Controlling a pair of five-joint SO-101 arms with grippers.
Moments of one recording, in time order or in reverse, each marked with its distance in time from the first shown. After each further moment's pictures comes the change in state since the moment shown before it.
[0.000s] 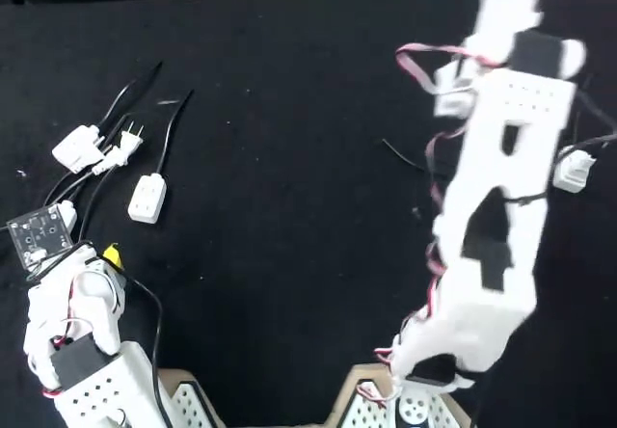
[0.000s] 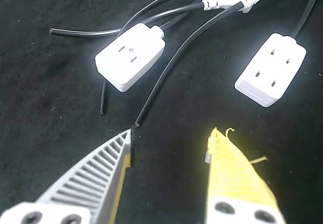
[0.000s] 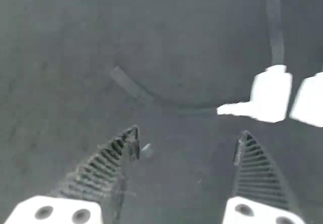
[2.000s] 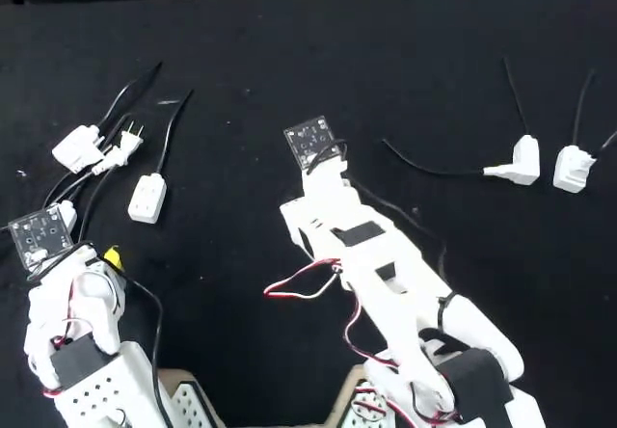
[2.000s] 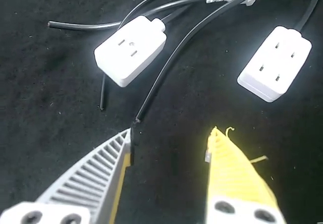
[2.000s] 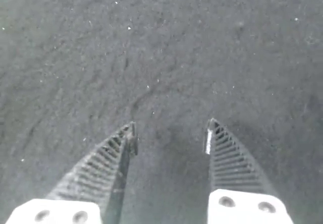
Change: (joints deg) left arm -0.4 0.0 0.4 0.0 -1.5; right arm -32.1 -34.0 95.4 -80.7 -6.9
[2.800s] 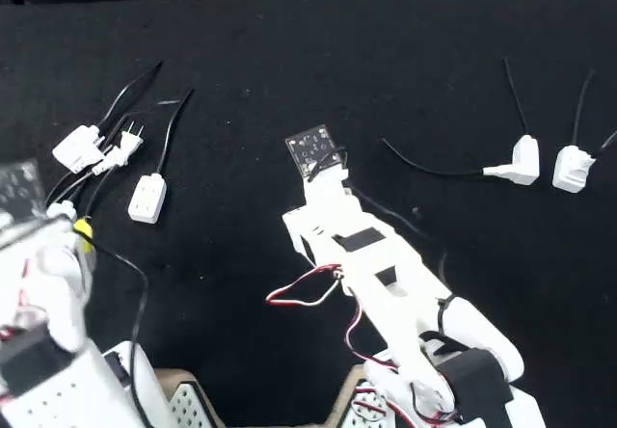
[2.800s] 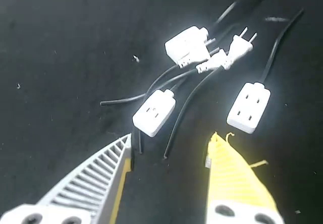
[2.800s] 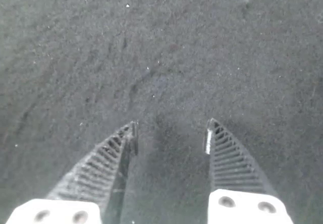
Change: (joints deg) left arm 0.0 23.6 -41.4 12.9 -9.0; right arm 0.0 0.0 2.6 -0.5 0.0
